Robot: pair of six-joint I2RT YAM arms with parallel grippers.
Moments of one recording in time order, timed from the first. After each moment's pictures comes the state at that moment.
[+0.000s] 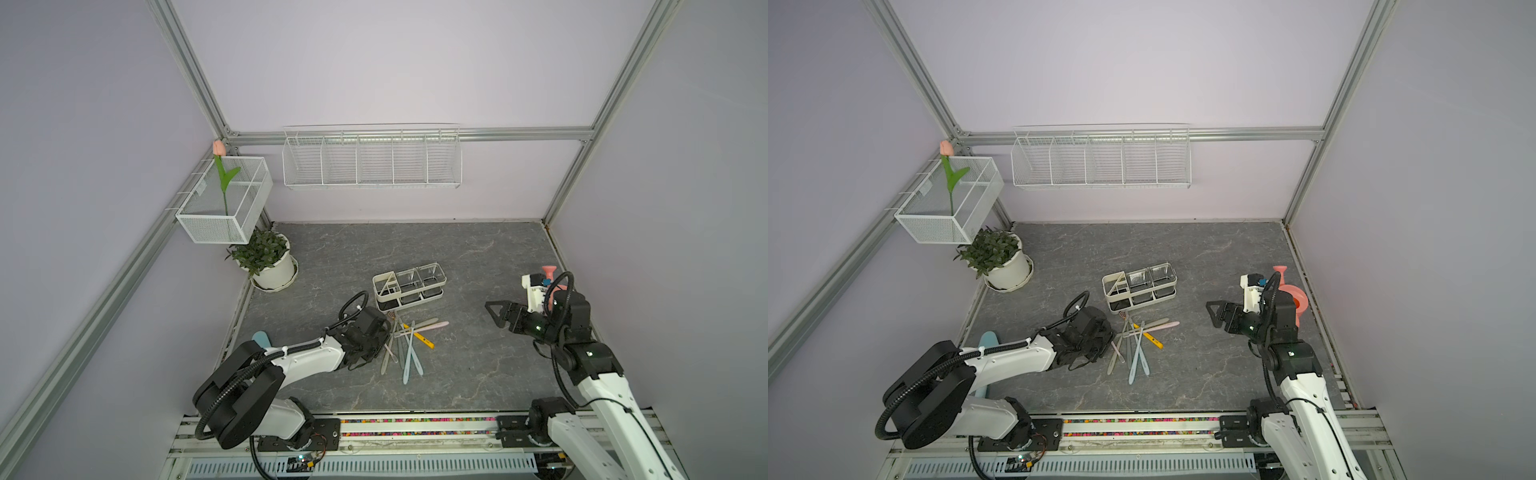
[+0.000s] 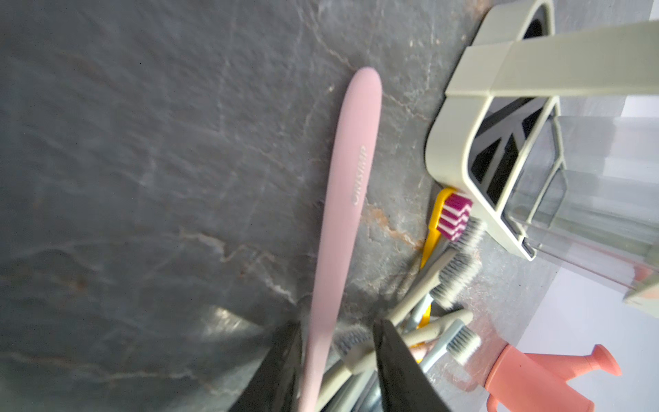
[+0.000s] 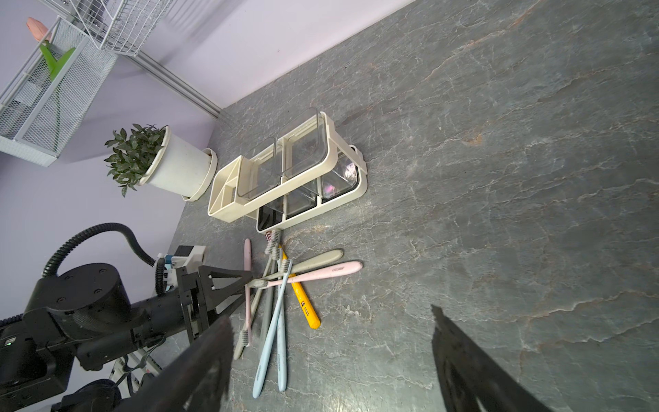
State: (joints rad) left arm -0.79 1.41 0.53 -0.08 -0.06 -1.60; right arm 0.11 0.71 0.64 -0.52 -0.46 0.43
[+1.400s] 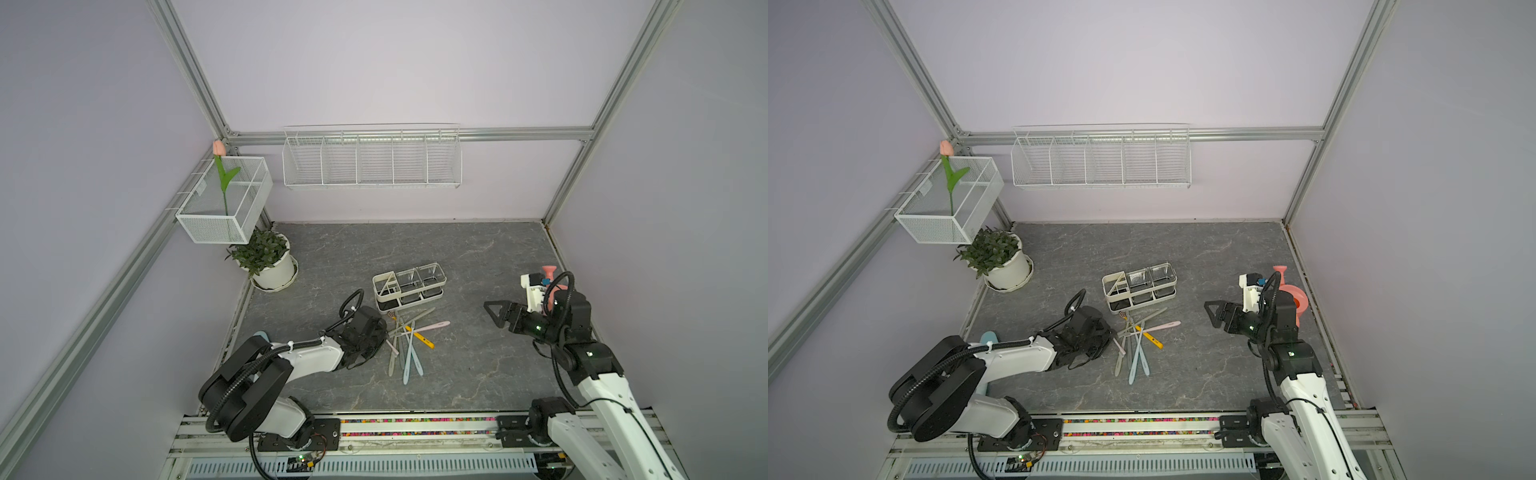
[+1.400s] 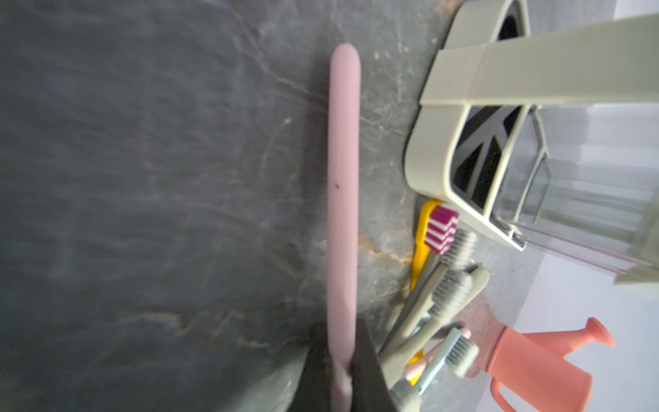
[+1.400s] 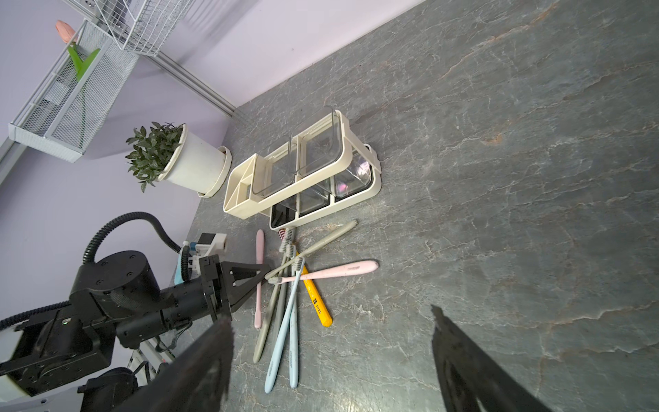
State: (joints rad) left arm -0.74 1.42 0.48 0.02 -0.02 -1.46; right arm 0.10 0.70 0.63 -0.49 -0.50 0.45
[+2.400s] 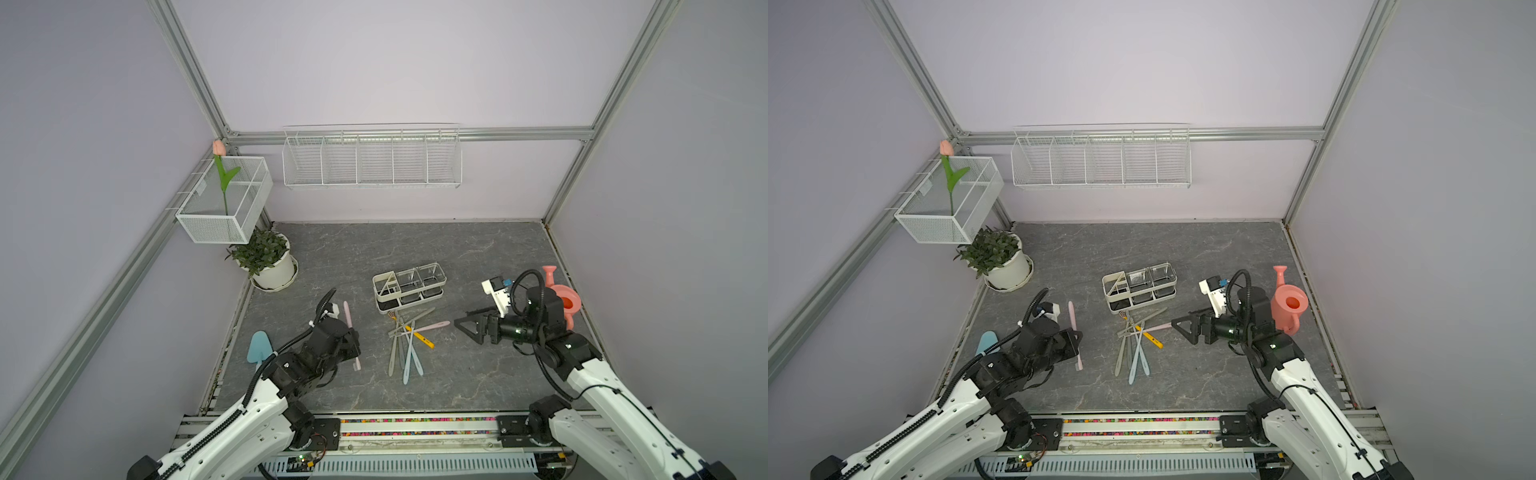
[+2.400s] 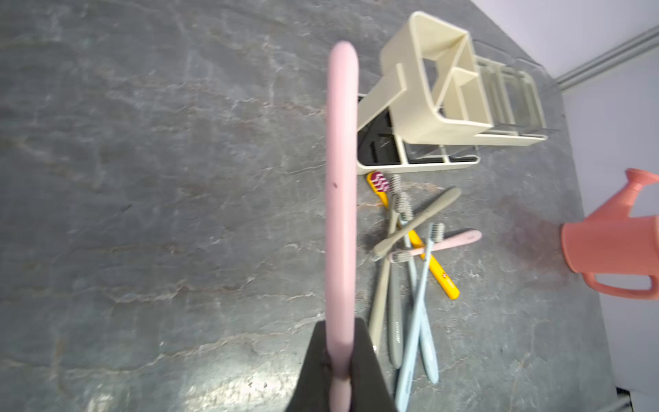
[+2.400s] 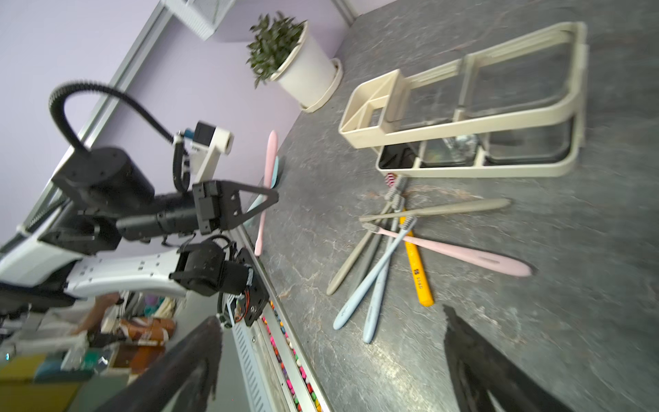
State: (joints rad) left arm -0.74 0.72 0.52 -0.51 -0.15 -0.83; right arm 0.41 0.82 0.63 -0.33 -0.75 0.39
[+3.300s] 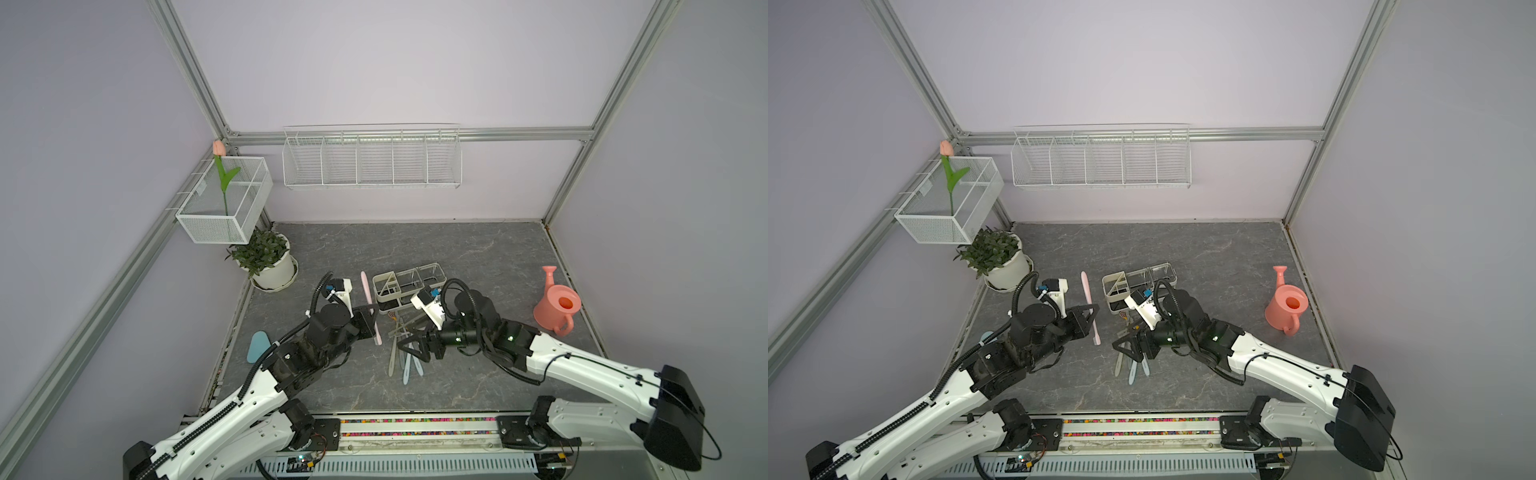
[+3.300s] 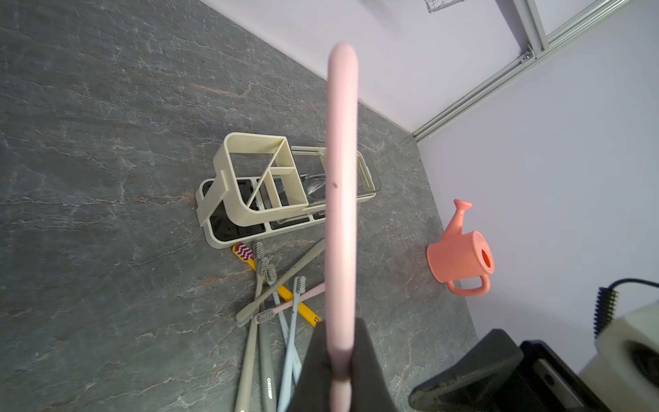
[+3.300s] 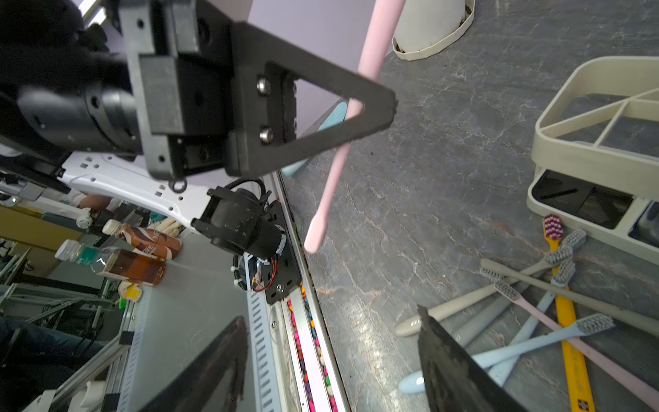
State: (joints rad) left arm -0.84 0.78 0.67 -0.30 -0.16 -0.87; right arm 0.94 1.20 0.81 -0.07 -0.47 0.39
